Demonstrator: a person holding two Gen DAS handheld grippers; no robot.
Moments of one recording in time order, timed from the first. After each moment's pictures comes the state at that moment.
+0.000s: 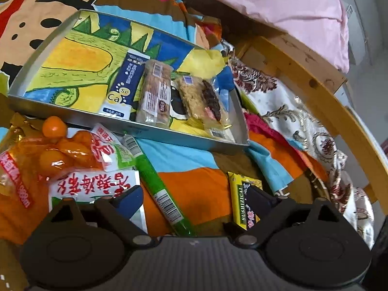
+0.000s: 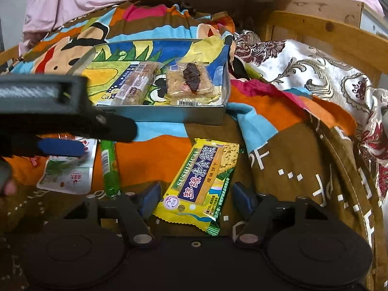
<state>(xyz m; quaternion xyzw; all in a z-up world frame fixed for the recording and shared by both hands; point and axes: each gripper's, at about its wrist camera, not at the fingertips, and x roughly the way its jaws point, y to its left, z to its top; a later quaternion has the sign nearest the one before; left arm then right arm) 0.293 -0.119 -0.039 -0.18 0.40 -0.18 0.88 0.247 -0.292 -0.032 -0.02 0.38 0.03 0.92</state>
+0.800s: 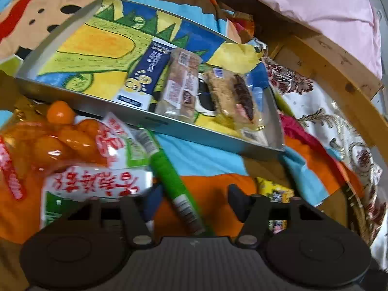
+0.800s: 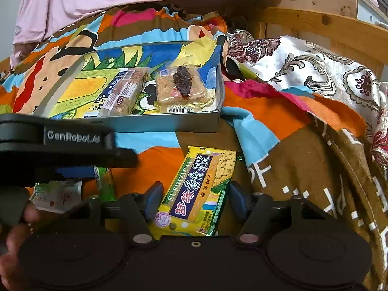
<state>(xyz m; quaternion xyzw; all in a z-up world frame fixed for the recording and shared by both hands) 0.310 -0.131 -0.059 -0.18 0.42 -0.10 0.88 0.264 -0.297 -0.039 0.00 0.37 0.02 0.93</state>
